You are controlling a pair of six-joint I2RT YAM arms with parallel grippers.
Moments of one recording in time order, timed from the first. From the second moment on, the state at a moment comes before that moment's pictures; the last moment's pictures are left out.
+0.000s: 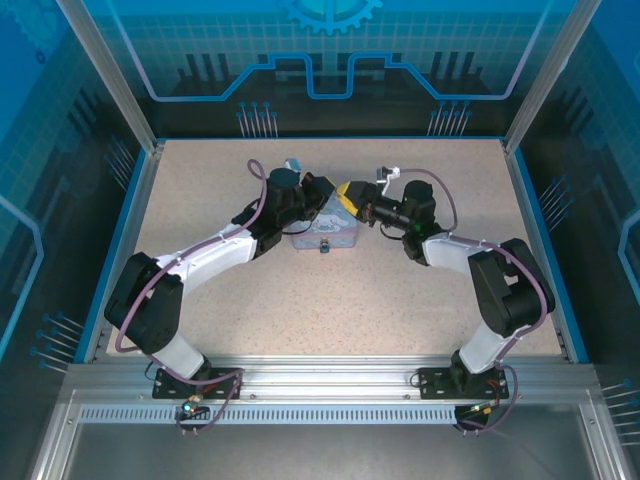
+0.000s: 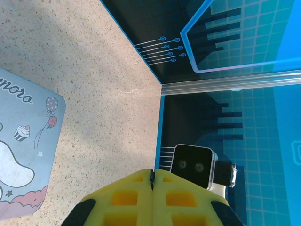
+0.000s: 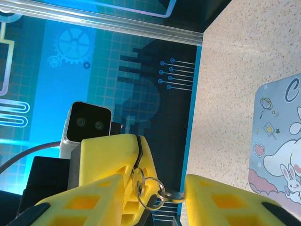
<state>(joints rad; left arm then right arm) -0.55 1.60 1.09 0.21 0.09 -1.32 0.36 1.68 0.84 0.80 -0.69 1.35</state>
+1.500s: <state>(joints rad) -0.56 1.57 1.06 0.27 0.03 -1.32 0.38 1.69 0.89 0.81 -0.71 1.39</state>
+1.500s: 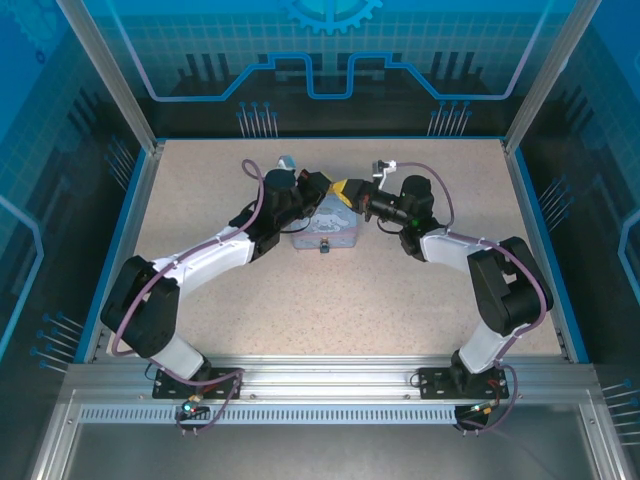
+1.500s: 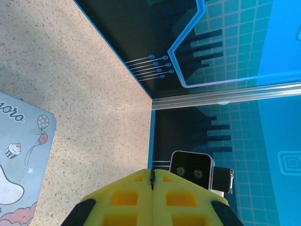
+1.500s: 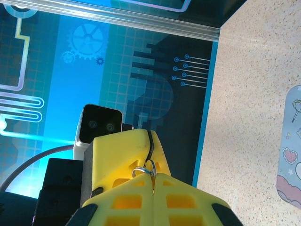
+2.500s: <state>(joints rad) -0.51 1.48 1.04 0.21 0.06 -1.29 0.35 1.63 0.84 0.74 -0.74 1.30</state>
